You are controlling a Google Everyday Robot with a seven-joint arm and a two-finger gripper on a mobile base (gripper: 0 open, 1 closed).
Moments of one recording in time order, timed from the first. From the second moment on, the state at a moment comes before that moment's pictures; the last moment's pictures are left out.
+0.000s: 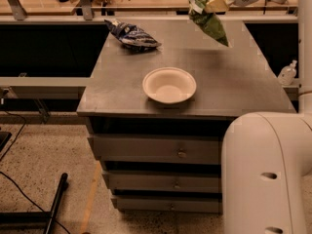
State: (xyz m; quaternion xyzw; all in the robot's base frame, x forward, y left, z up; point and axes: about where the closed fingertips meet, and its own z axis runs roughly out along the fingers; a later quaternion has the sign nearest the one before) arm 0.781 -0.170 1.004 -0.52 0.71 0.07 0.46
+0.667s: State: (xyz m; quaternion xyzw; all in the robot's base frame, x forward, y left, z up) arm 0.715 -0.158 1.042 -0.56 0.66 0.15 0.47
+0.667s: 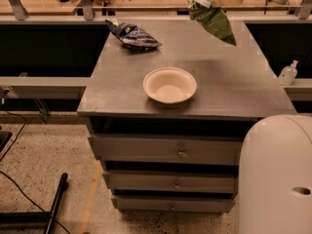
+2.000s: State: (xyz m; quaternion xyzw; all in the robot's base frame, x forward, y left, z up) arm 0.670 -0.129 1.039 -0.59 0.59 0.27 0.48
